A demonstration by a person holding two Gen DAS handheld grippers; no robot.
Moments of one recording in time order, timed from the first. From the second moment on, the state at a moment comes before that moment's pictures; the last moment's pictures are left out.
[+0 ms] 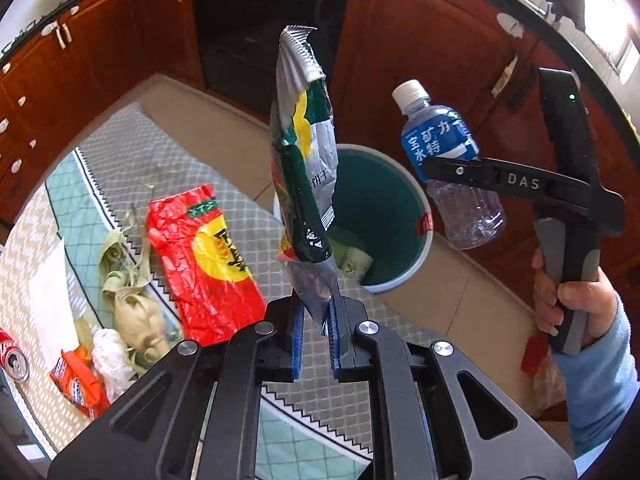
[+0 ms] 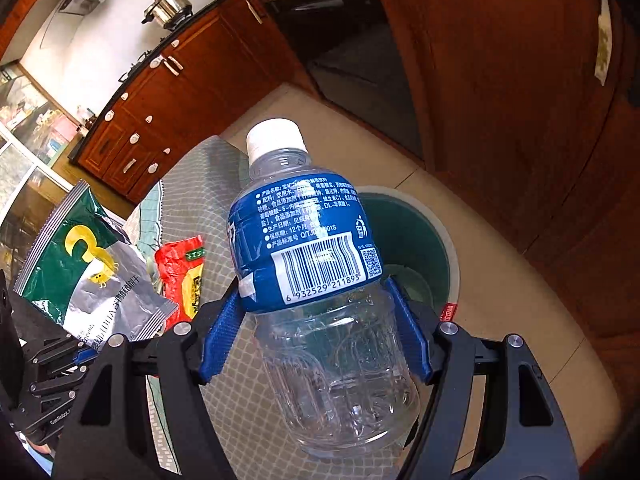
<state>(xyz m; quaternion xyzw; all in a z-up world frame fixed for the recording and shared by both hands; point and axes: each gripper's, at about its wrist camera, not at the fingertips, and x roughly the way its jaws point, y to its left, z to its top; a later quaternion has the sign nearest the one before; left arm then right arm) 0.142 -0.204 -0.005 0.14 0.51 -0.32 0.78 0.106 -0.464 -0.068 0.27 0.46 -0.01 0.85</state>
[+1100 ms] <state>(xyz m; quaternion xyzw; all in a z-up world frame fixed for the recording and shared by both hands) 0.195 -0.298 -0.094 0.19 0.56 -0.33 0.74 0.120 -0.499 -0.130 0.32 0.51 -0.06 0.80</state>
